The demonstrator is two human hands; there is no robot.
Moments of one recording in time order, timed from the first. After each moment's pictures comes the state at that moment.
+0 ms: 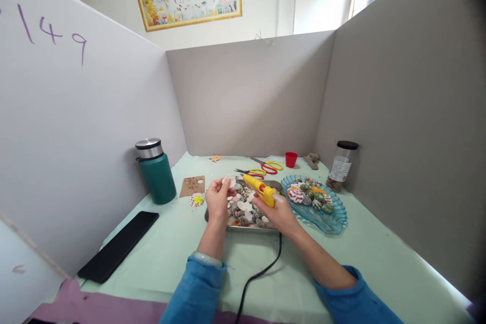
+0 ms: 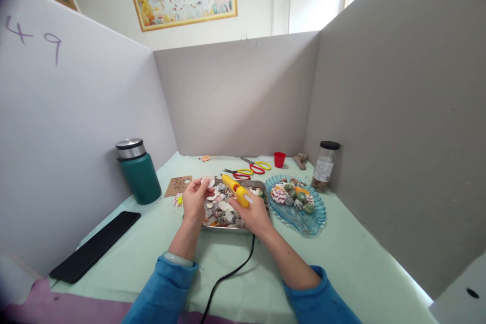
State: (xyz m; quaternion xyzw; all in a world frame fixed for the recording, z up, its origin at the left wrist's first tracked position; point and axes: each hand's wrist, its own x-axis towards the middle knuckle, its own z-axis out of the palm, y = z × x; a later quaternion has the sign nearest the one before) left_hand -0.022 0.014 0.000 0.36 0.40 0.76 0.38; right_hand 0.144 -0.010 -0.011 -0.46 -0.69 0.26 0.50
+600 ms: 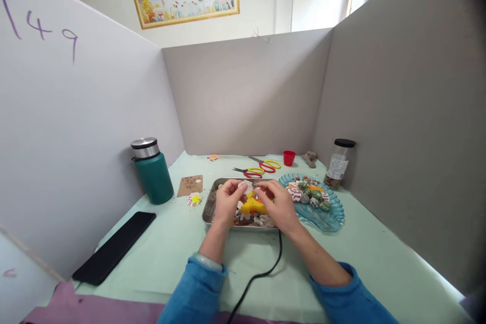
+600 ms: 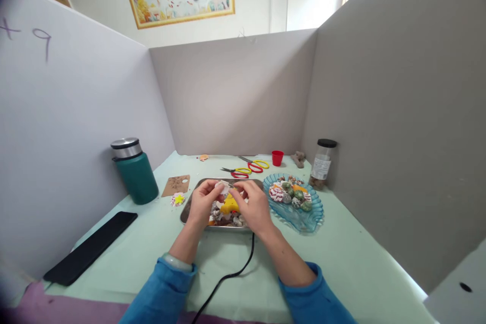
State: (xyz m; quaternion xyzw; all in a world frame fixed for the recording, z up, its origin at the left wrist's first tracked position) left_hand -0.004 -0.004 0.005 0.50 0.36 0.65 0.43; right_hand 0.147 -0.011 0.002 -0.41 -0.72 0.10 0.55
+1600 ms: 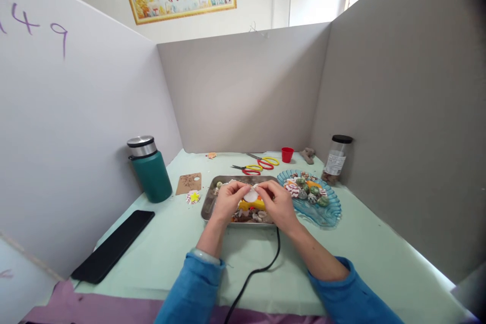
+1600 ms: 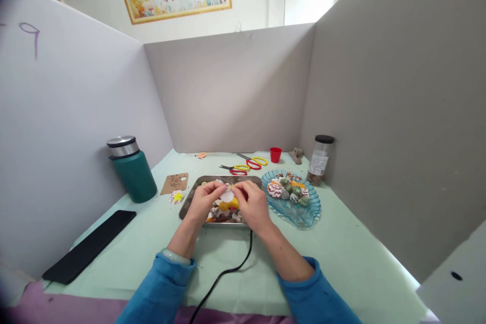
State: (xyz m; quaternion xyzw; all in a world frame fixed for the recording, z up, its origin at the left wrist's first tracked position) left_hand -0.007 -0.002 0.004 0.55 0.35 0.58 0.48; right_hand 0.147 -0.015 -0.003 -0.40 -0.70 0.11 0.58
